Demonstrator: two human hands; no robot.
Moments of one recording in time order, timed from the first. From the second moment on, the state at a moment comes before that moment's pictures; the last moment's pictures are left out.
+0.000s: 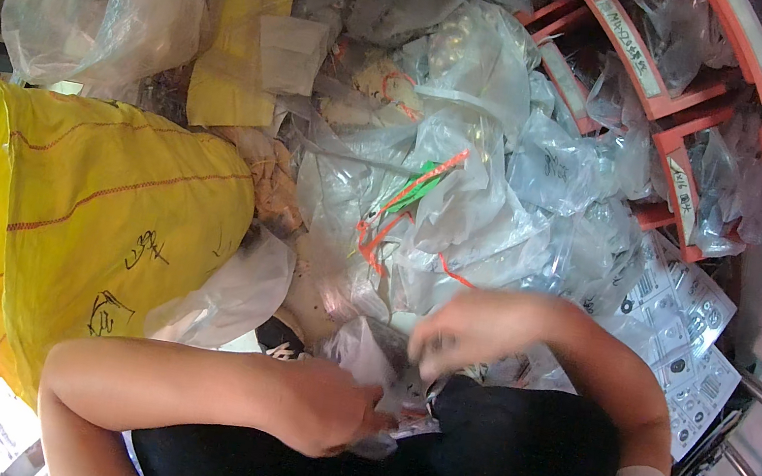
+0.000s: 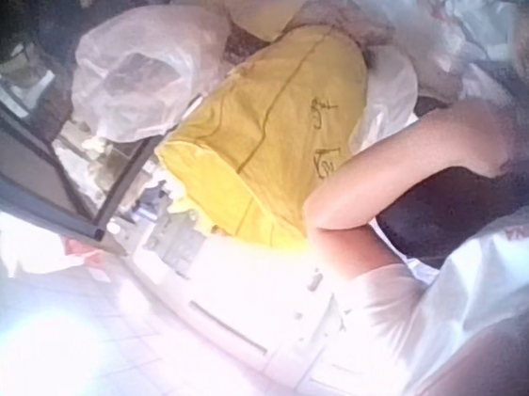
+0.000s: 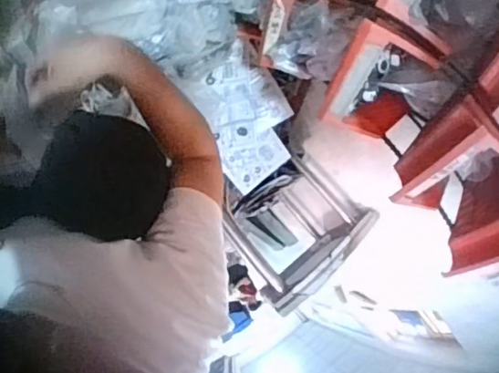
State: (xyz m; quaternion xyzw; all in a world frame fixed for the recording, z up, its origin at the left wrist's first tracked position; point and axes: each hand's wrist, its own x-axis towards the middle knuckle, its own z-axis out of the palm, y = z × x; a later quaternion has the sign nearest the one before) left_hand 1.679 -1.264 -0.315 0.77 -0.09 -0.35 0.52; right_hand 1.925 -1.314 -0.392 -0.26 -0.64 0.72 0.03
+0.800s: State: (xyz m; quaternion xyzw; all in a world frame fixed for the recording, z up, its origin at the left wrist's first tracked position) left_hand 1.831 -1.116 -0.507 0.85 0.45 -0.05 0.28; right_hand 2.059 -1.260 -0.501 -0.79 -0.33 0.31 0.41
